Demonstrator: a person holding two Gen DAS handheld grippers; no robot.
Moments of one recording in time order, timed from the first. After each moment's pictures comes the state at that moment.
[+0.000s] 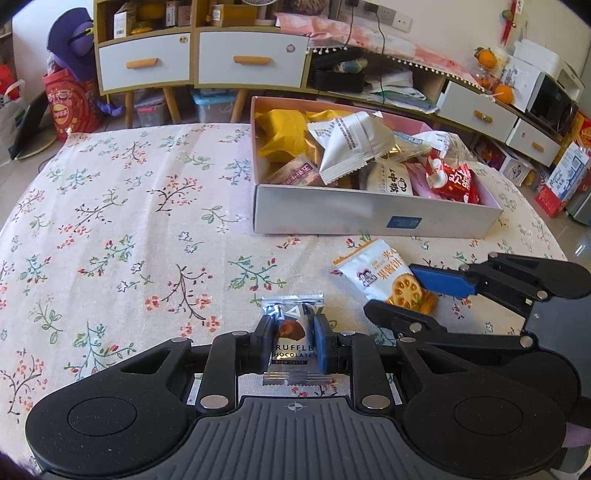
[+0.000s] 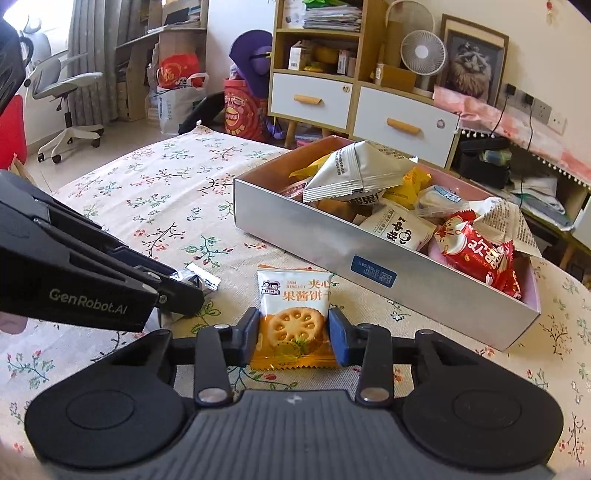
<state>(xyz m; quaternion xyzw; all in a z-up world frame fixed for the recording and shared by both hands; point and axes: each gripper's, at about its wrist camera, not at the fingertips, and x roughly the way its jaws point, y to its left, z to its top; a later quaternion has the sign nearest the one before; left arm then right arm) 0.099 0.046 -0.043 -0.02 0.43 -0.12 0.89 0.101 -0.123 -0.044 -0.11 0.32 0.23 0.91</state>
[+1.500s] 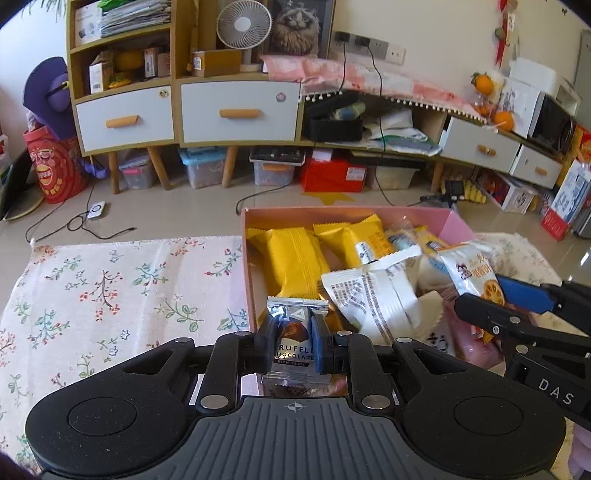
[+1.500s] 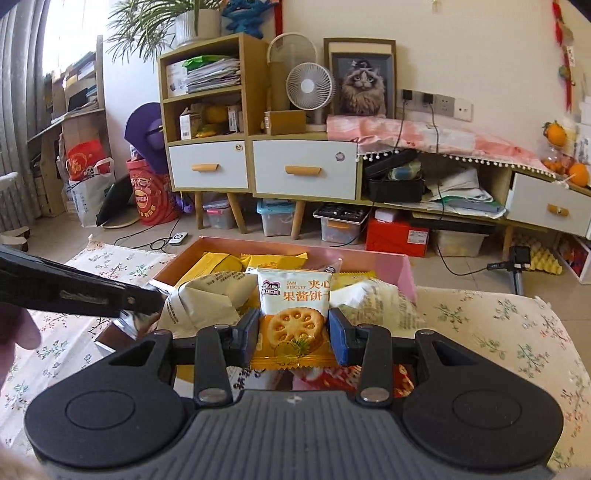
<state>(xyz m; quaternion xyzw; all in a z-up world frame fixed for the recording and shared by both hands) 0.216 0.029 -0.015 0.01 0.37 -0.13 0.92 0.166 -0.170 -0.010 0.00 0.25 0.11 0.96</state>
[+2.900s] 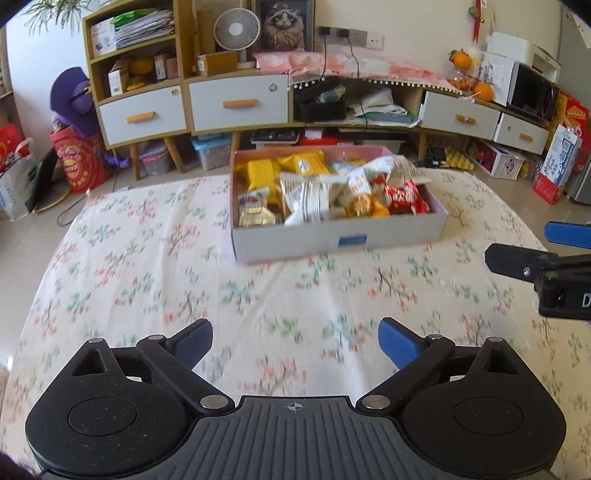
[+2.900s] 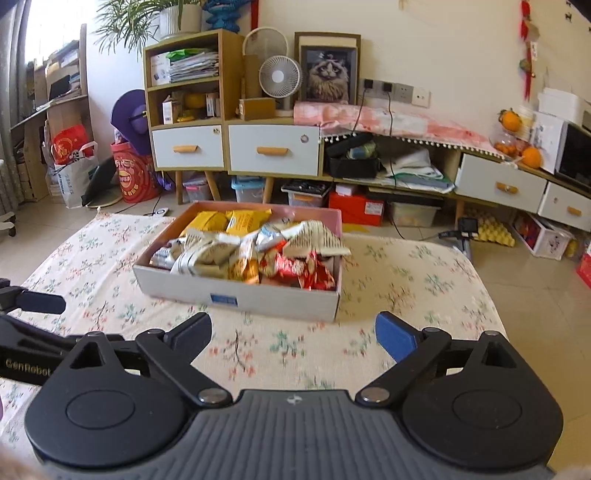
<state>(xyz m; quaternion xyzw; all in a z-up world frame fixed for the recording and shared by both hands) 0.036 0.011 0.010 0.04 0.39 -0.10 0.92 0.056 -0.203 0.023 0.00 0.29 0.06 0.95</state>
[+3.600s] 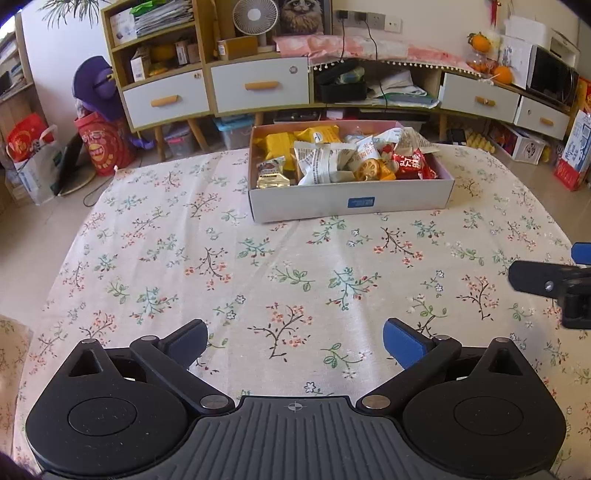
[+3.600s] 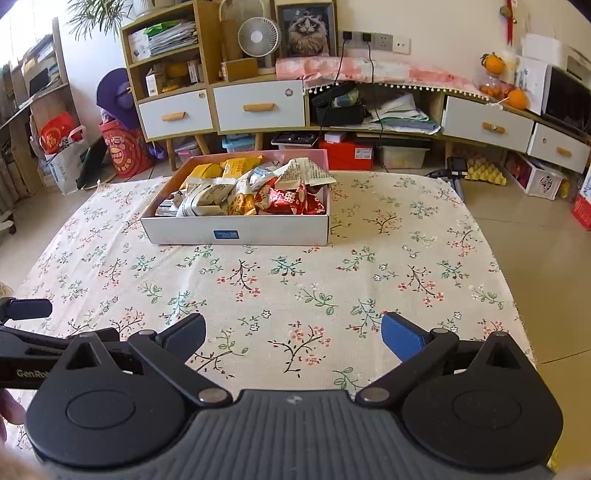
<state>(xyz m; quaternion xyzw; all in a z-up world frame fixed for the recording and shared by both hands) 0.004 0.001 0.009 0.06 0.41 -0.06 0.91 0.026 -0.210 0.013 0.03 0.37 0.04 0.93</state>
